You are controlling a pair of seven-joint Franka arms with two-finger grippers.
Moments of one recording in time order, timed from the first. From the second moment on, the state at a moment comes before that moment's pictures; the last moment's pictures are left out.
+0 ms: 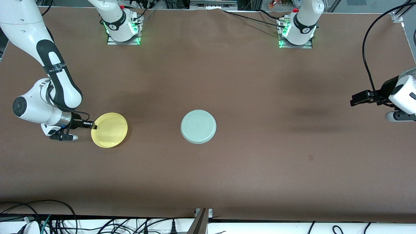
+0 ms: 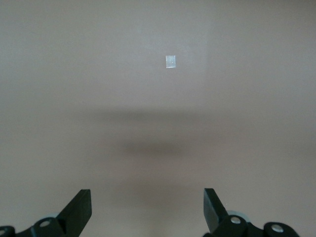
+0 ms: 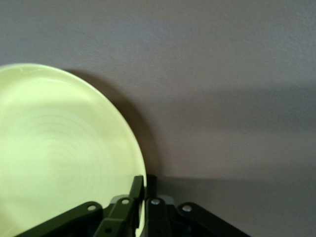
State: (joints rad) left arm -0.04 0.20 0.10 -1.51 -0.04 1.59 0.01; right arm -0.16 0.58 0.00 -1.92 0.30 2.41 -0.32
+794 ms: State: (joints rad) left arm -0.04 0.20 0.10 -1.50 -0.04 1.59 0.01; right arm -0.12 0.48 0.20 -1.74 0.32 2.10 0.15
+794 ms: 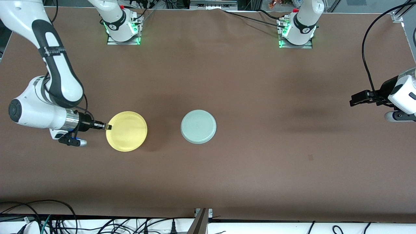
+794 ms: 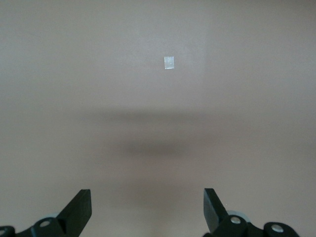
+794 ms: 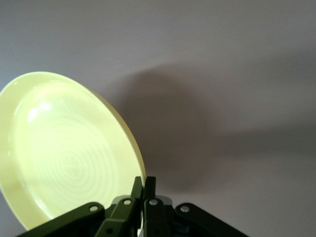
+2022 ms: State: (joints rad) left arm -0.04 0.21 0.10 -1.50 -0.04 1.59 0.01; right arm 0.34 0.62 0.21 -1.79 0.32 2.46 0.71
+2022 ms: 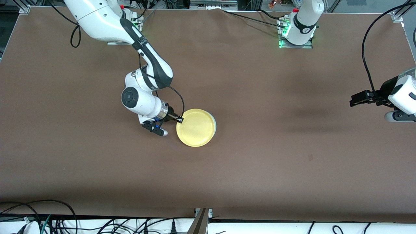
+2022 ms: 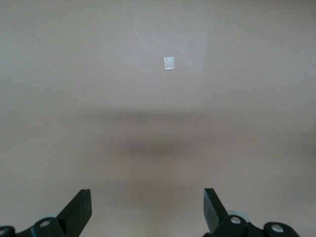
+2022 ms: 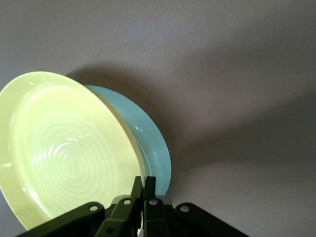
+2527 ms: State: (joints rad) left arm -0.04 0.21 0.10 -1.50 -0.04 1.59 0.01; right arm 0.35 0.54 0.18 -1.79 0.32 2.46 0.71
